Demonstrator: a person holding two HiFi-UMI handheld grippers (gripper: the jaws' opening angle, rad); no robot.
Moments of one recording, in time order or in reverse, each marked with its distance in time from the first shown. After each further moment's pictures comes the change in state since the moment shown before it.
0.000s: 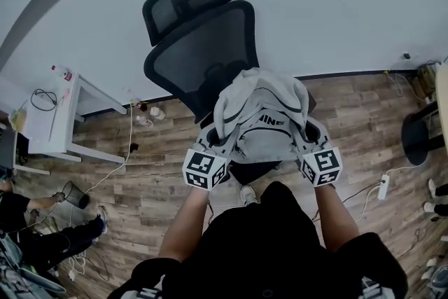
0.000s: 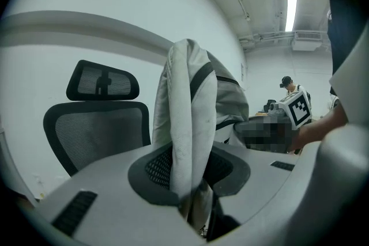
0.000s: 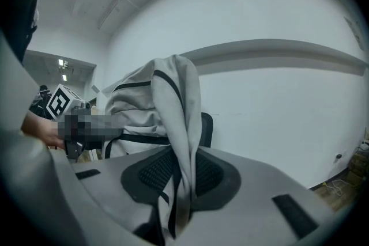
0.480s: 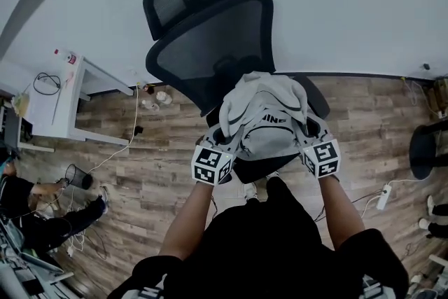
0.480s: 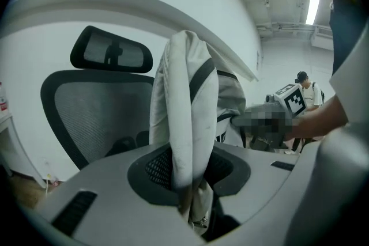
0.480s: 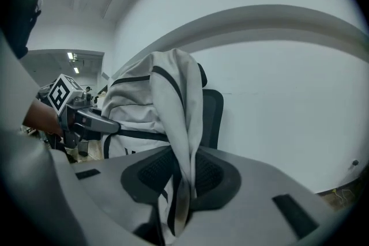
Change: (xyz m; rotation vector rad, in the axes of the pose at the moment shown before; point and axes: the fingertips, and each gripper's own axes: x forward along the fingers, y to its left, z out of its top) left arm 0.053 0.041 -0.065 -0.087 0.152 0.081; right arm 0.084 -0.031 -0.058 -0.049 0.161 0.140
